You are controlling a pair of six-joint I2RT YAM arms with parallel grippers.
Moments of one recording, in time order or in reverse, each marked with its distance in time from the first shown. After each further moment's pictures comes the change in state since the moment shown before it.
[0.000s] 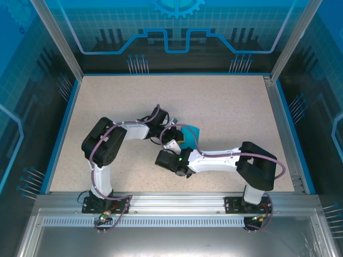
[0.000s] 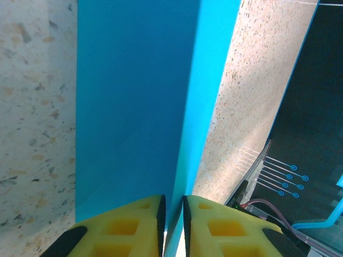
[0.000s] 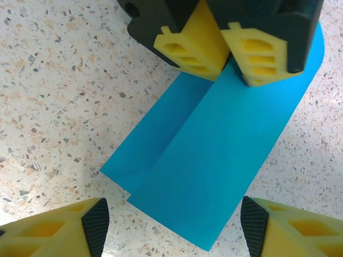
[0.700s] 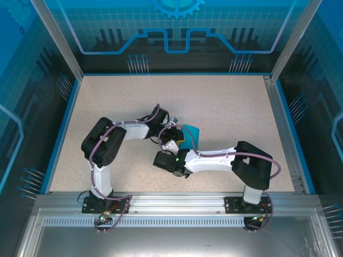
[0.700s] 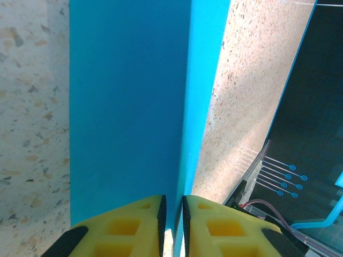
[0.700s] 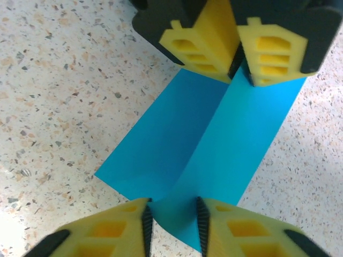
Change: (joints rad) left arm 0.000 -0.003 0.007 -0.006 0.000 0.000; right arm 0.008 0.037 0.028 -0.034 0.034 0.014
